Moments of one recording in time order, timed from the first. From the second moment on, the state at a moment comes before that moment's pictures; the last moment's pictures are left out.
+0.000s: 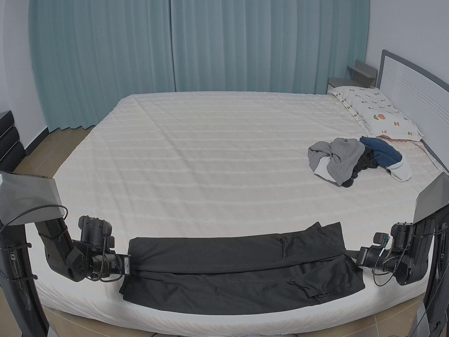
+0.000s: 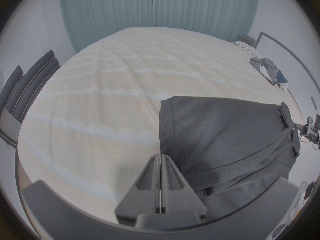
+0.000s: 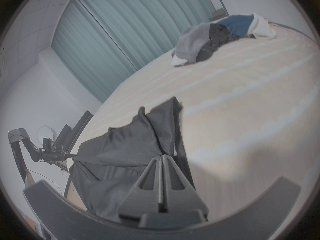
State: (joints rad) left arm -0.09 2.20 -0.45 -0.83 0.03 -0.12; right arm -0.17 2.46 -0.28 -1.55 0.56 0.23
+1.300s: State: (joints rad) left arm -0.13 2.12 -0.41 -0.79 0.03 -0.13; right arm -0.17 2.42 -0.30 -1.55 0.56 0.30
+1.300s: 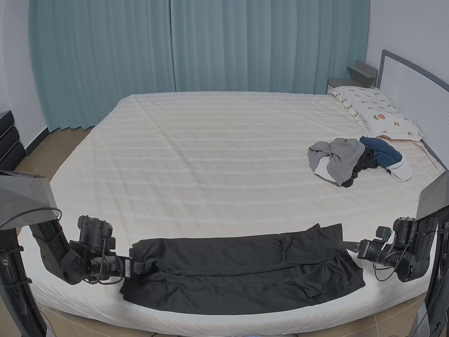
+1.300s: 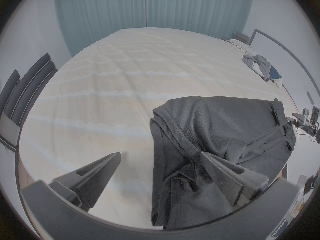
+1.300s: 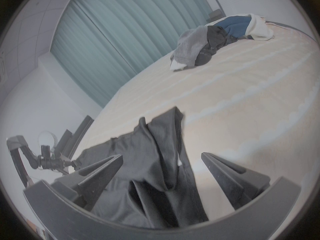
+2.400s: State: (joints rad) left arm -0.15 2.01 -0.53 -0.59 -0.18 -0.77; right arm -0.09 2.35 -0.48 -1.48 0.51 0.87
